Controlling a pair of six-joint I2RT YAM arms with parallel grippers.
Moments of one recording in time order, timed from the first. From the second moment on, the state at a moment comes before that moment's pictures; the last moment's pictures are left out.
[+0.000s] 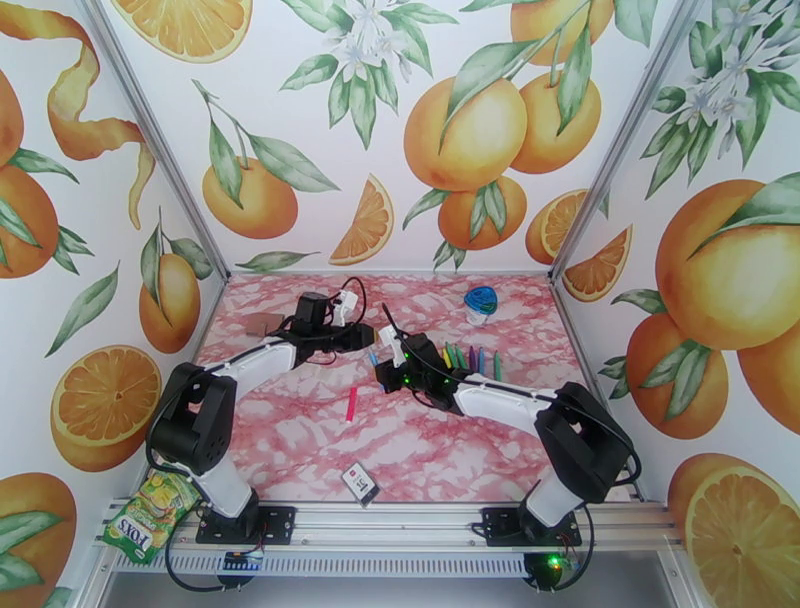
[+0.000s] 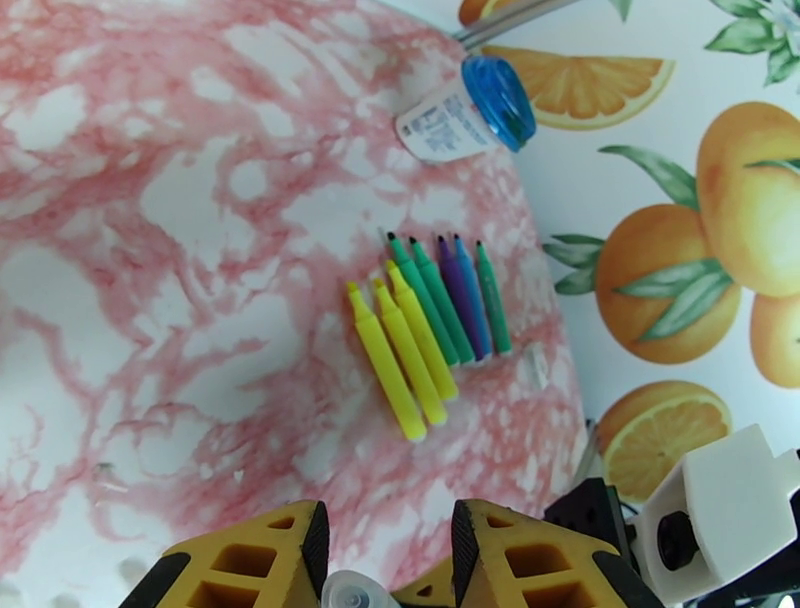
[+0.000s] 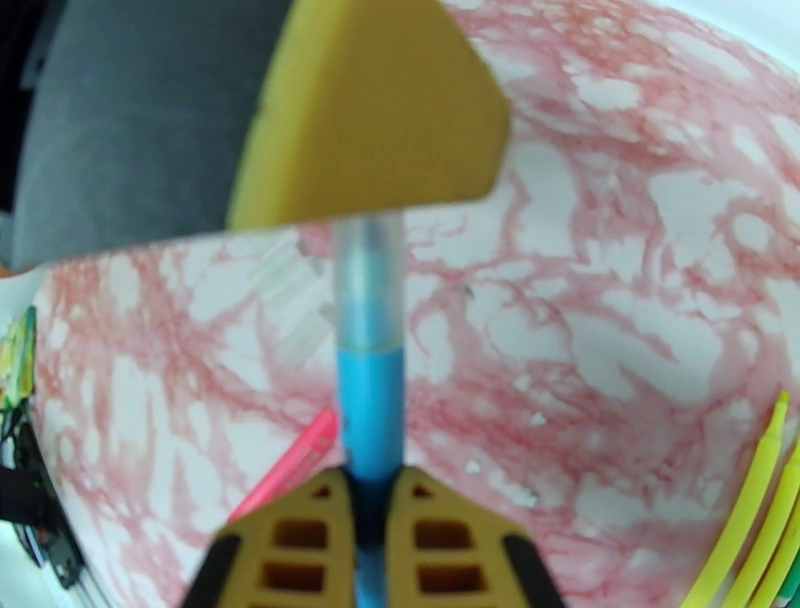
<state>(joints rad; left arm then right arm) -0.37 1.73 1.09 -0.02 0.70 -0.54 0.73 1.65 0.90 0.14 -0.17 0.33</state>
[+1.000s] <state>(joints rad) -0.39 1.77 1.18 -0.19 0.60 -0.39 0.73 1.62 0.90 0.14 -0.13 0.32</state>
